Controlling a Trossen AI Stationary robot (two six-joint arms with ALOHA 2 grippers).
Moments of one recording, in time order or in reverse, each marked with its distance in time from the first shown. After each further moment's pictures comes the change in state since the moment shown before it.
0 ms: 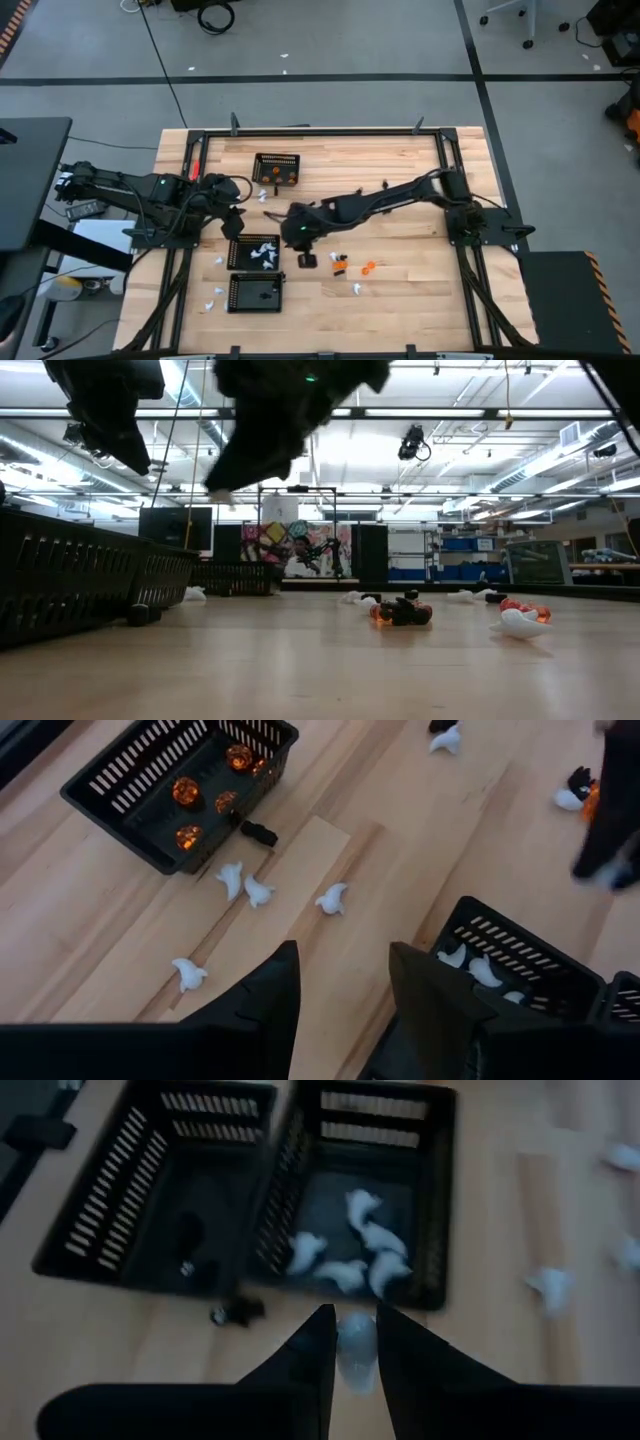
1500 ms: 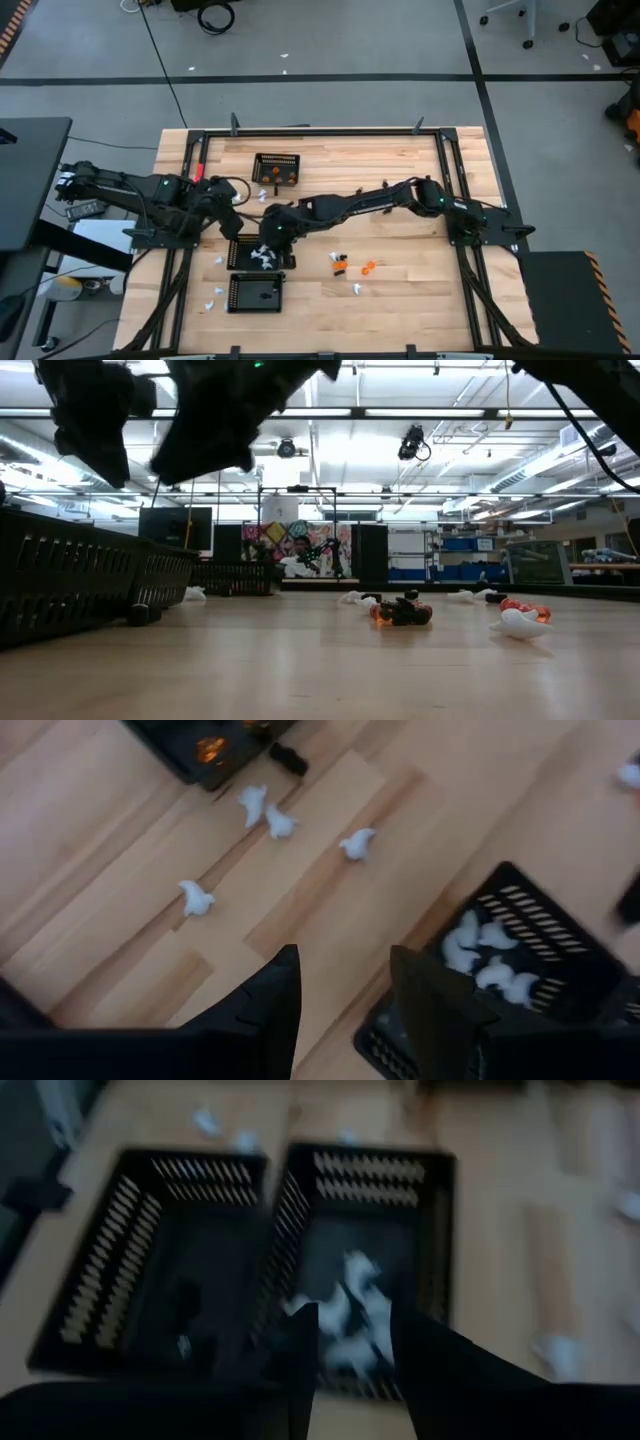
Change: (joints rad) left arm 0.014 0.032 0.000 -0.116 0.062 -0.200; right arm -0.023 0.196 0.395 -0.215 -0.005 0.034
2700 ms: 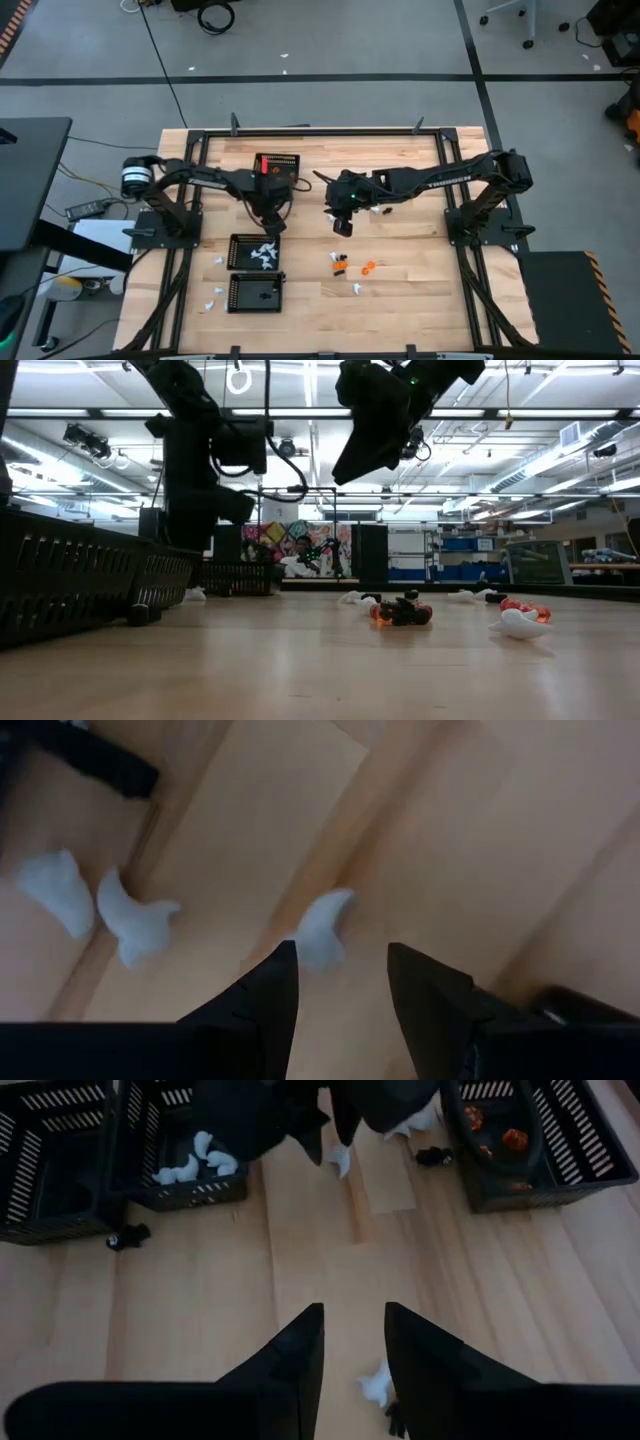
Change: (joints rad) left arm 0.330 0.741 0.108 0.365 0.322 0.482; right arm -0.097 -0.706 -0.916 0.228 0.163 0.120
